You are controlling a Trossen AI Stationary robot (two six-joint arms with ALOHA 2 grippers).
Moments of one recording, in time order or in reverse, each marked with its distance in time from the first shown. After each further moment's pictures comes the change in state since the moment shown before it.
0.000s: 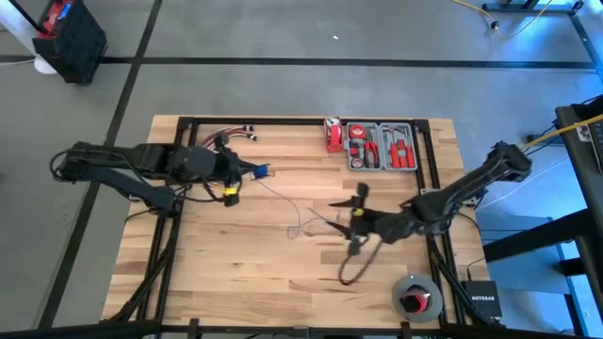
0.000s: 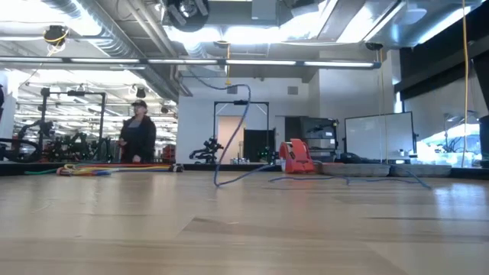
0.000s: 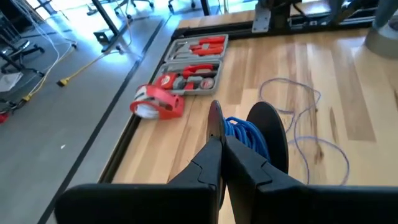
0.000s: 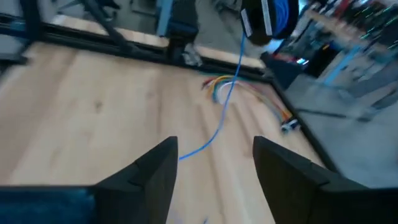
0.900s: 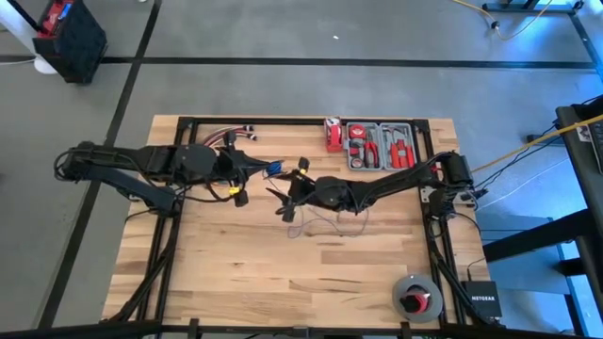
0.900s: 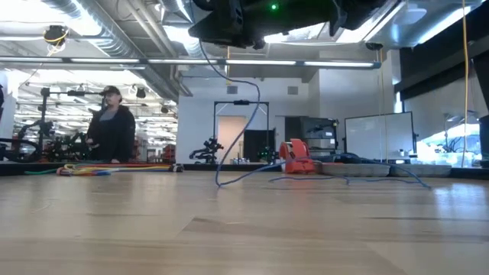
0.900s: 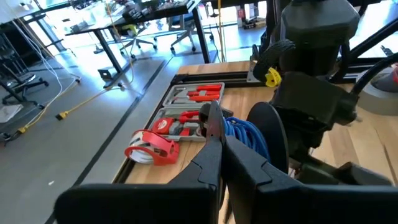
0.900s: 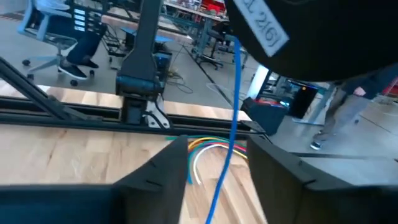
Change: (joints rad) left arm -0.012 0.044 0.000 0.236 0.000 0.045; right arm -0.400 0.552 0.185 0.760 -0.311 -0.255
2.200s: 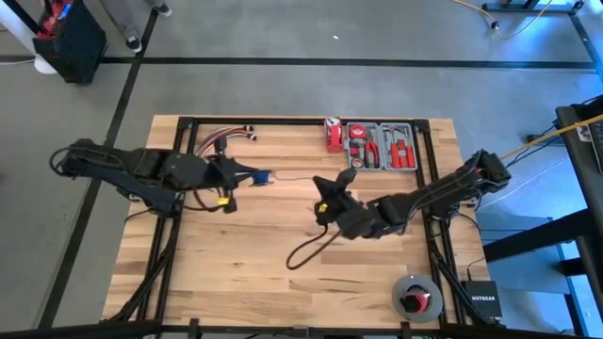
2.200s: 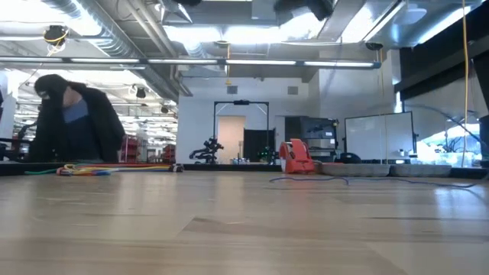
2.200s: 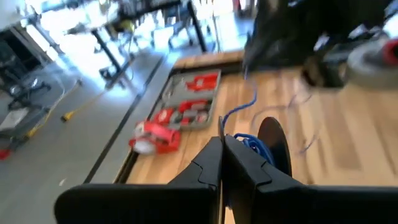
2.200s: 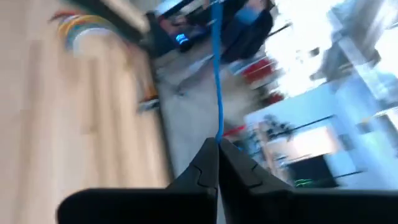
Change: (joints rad) left arm -0.095 -0.048 0.000 -0.120 -0.087 0.001; right arm 0.283 -0.279 0.055 -0.716 0.762 -0.367
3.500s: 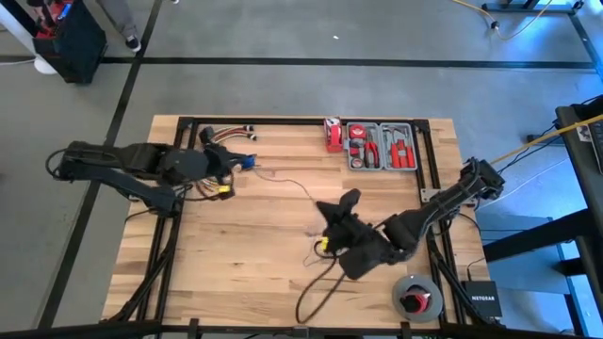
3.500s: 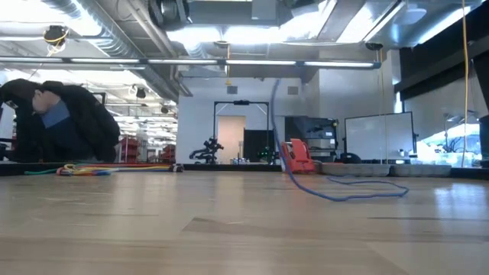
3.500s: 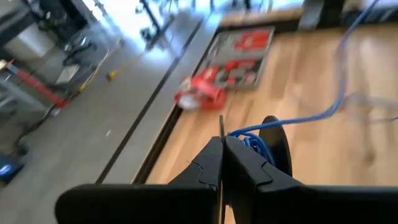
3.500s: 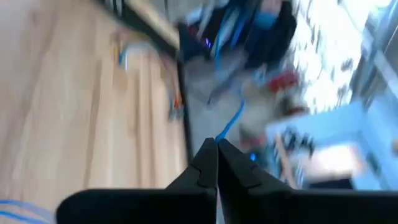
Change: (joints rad) left arm 0.073 -0.044 0.000 -0.196 -0.124 -0.079; right arm 0.170 0.101 0.315 -0.568 0.010 0.319
